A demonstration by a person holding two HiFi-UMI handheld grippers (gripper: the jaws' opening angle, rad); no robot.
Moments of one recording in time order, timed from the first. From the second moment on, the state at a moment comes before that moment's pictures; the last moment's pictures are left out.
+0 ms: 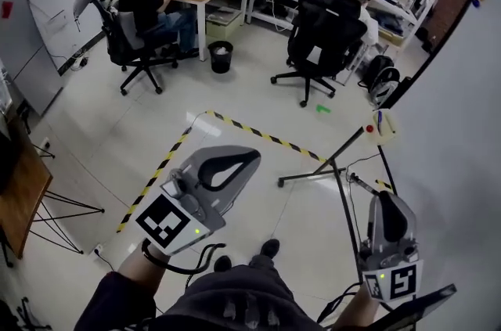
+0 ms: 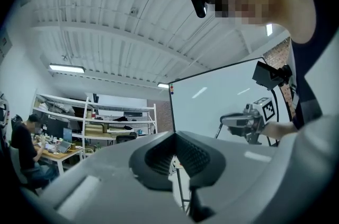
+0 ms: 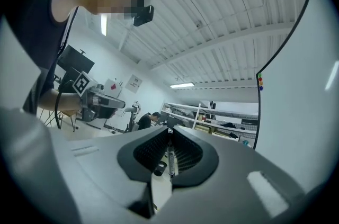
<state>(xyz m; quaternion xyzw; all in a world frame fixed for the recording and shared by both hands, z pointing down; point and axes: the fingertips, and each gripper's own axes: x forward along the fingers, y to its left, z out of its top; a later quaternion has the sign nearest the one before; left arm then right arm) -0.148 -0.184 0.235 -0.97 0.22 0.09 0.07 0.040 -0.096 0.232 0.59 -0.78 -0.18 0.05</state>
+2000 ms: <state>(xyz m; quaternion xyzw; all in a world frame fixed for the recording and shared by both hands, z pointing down) 0.277 -0.512 0.279 -1.00 -0.02 0.03 0.02 0.370 -0.399 0.334 0.73 -0.67 -0.02 0.08</state>
